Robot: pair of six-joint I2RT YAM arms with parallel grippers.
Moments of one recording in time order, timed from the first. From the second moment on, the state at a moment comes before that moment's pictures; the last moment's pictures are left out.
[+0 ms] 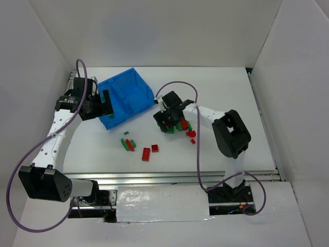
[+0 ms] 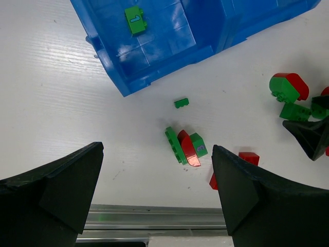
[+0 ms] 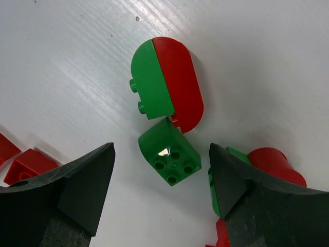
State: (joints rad) left arm -0.07 1.32 1.33 -0.93 -0.02 -0.34; right arm 0.63 1.93 1.36 -0.44 -0.10 -0.04
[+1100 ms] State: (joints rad) left arm -0.07 1.29 1.32 -0.93 0.02 -0.32; right arm 0.71 1.98 1.38 -0.53 0.00 -0.03
